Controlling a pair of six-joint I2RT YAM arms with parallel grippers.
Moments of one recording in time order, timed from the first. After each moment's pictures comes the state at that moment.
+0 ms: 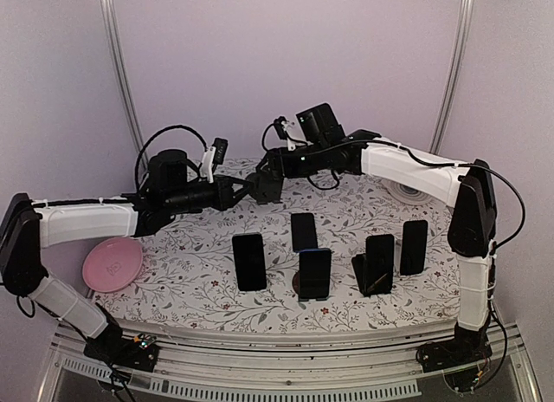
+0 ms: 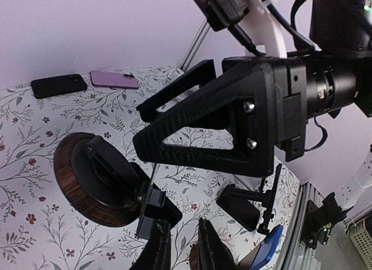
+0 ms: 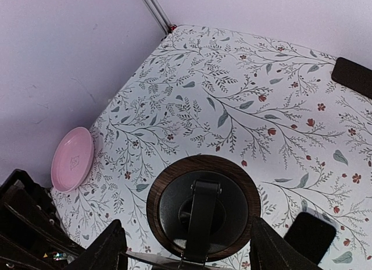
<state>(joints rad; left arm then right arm) -0.62 1.45 0.87 0.35 0.35 -0.40 0.79 2.06 1.91 -0.41 -0.18 0.38</state>
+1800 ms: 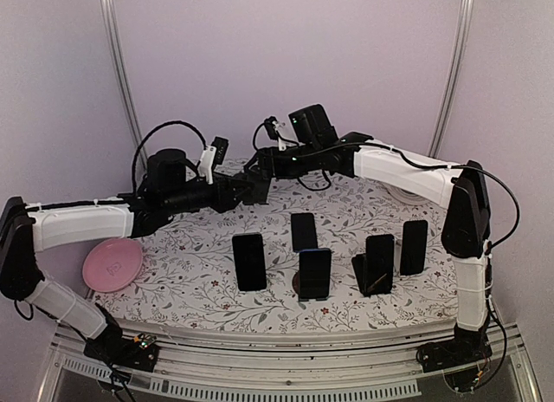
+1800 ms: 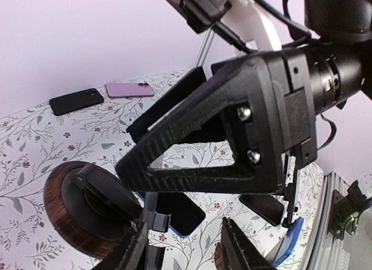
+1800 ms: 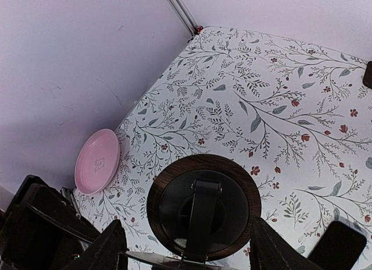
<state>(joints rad) -0.63 1.43 0.88 0.31 0.27 -0.26 0.82 2.10 1.96 -0.36 -0.25 0.43</state>
